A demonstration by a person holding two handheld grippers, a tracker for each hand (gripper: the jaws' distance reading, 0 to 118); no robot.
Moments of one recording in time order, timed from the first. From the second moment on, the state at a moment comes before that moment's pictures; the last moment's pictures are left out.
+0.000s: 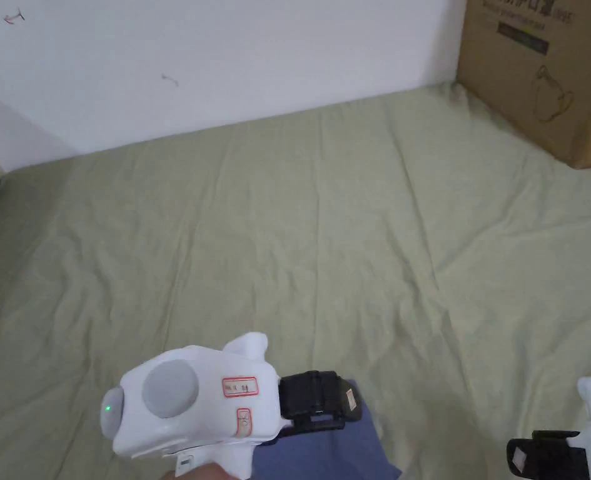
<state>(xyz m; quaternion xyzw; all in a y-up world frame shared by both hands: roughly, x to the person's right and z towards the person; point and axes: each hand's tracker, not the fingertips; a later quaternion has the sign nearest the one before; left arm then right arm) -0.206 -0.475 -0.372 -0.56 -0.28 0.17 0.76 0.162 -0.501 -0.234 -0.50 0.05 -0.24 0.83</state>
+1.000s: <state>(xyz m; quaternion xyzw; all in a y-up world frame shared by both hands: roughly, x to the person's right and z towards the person) -0.239 -0.535 -0.333 -0.53 -0.32 0.26 0.74 0.073 -0.501 -0.279 -0.53 0.15 -0.17 0.82</state>
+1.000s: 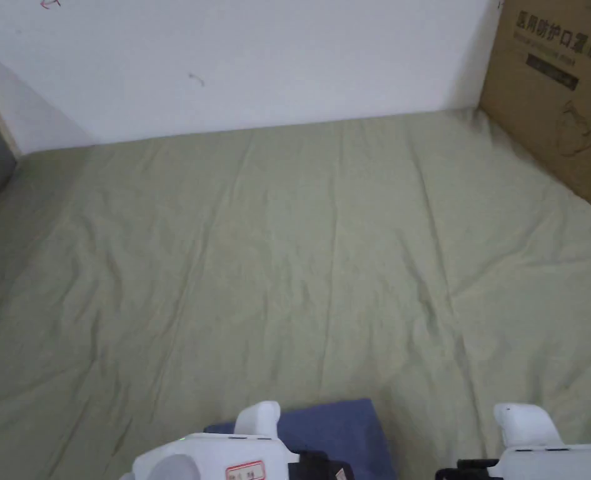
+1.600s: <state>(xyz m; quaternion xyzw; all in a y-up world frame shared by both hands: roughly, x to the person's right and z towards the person) -0.384 -0.633 -0.355 -0.52 -0.30 0.46 0.65 -0.009 -0.563 -0.351 -0.57 0.16 -0.09 0.80</state>
